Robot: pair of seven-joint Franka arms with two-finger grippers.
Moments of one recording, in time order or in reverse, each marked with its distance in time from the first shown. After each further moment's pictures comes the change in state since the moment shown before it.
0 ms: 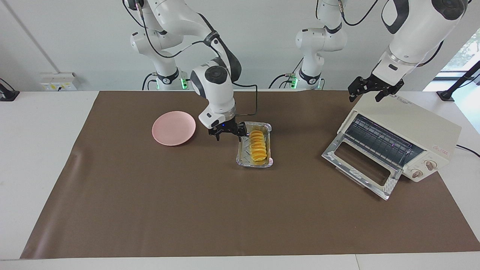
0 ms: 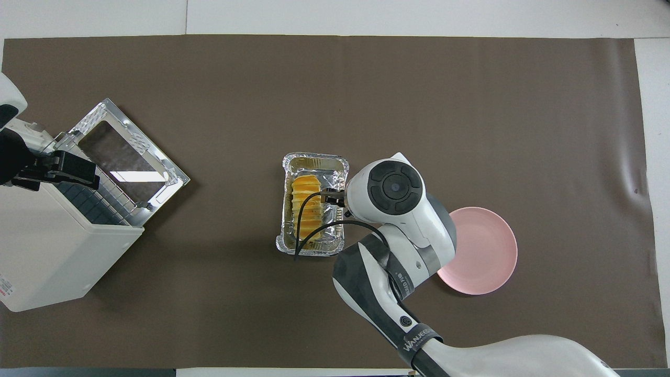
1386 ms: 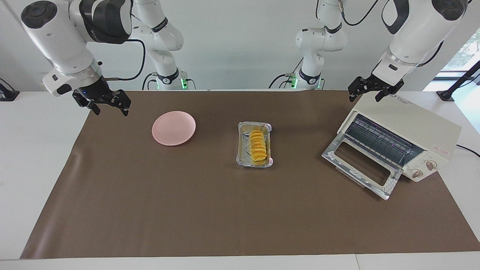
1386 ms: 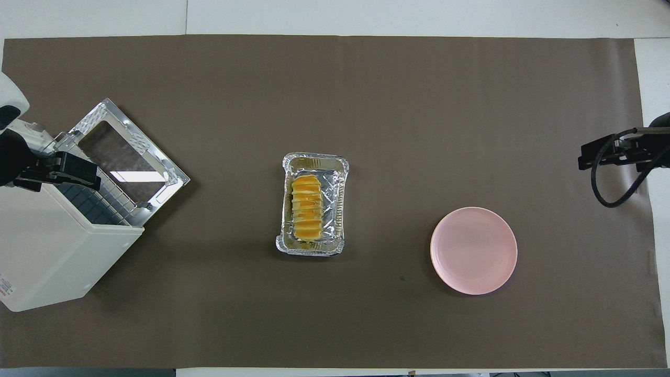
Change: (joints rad) left arm -0.013 0.004 0.003 -0.003 0.000 -0.001 0.002; right arm -0.620 -0.272 -0.041 0.263 -0.043 -0.690 -0.731
